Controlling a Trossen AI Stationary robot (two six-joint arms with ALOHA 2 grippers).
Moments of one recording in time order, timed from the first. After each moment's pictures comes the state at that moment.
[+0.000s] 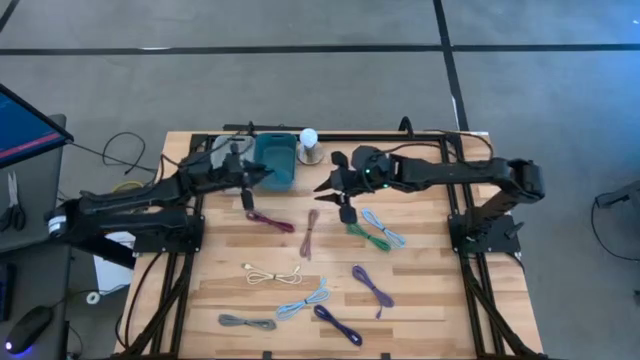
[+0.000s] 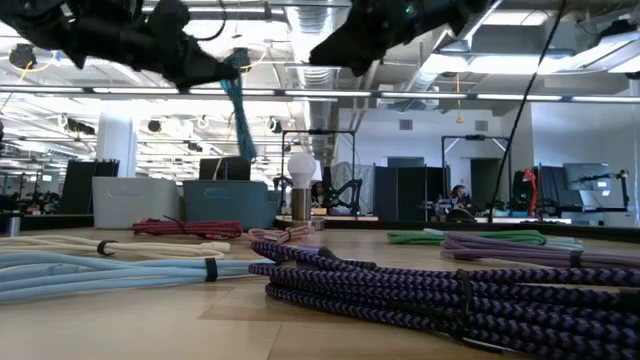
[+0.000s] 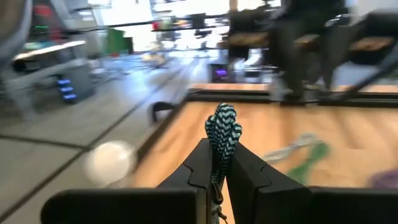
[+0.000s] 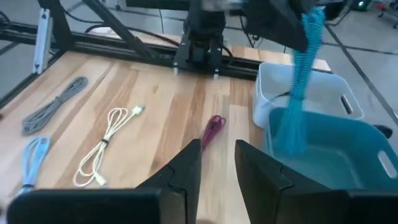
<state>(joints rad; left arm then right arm) 0.40 0.61 0.39 0.29 0.08 0.16 -0.14 1.54 1.16 -0.05 -0.21 -0.22</state>
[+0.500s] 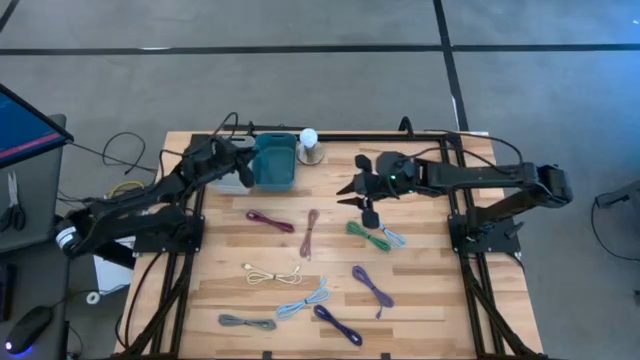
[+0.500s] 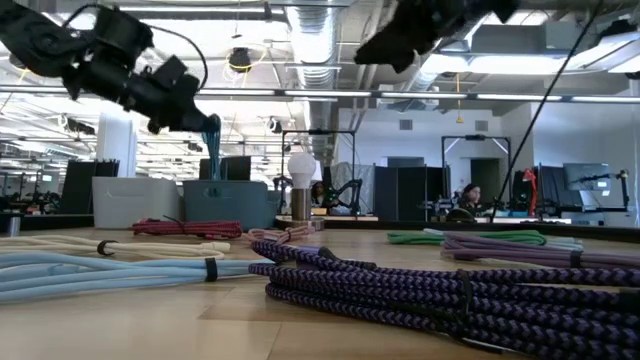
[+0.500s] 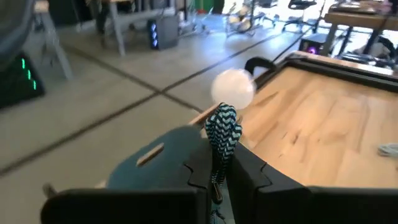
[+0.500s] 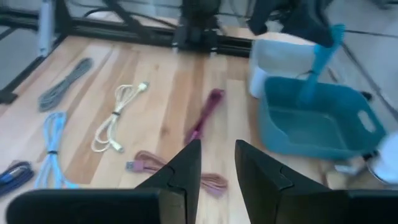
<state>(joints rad) 0.73 0.72 0.30 0.35 0.06 0.03 -0.12 1.32 0.98 -0.14 -0.13 -0.19</state>
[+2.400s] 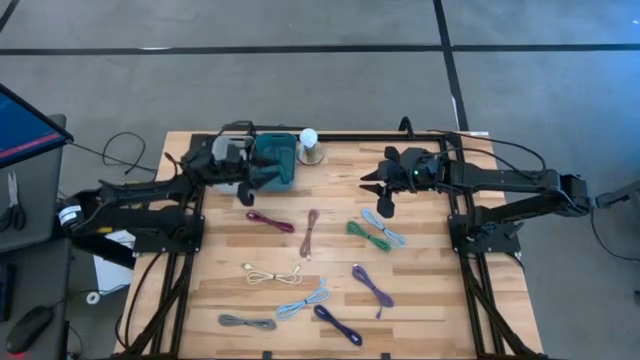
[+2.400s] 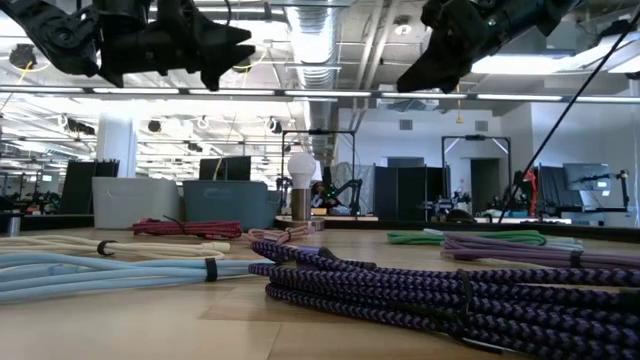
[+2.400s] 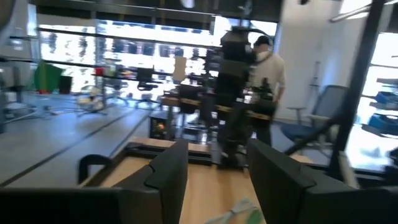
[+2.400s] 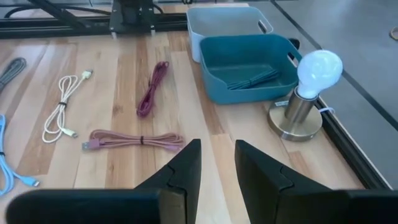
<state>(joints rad) 0.50 0.85 0.37 0.83 0.48 -0.13 -0.21 1.11 0.79 -0.18 0.00 -0.07</state>
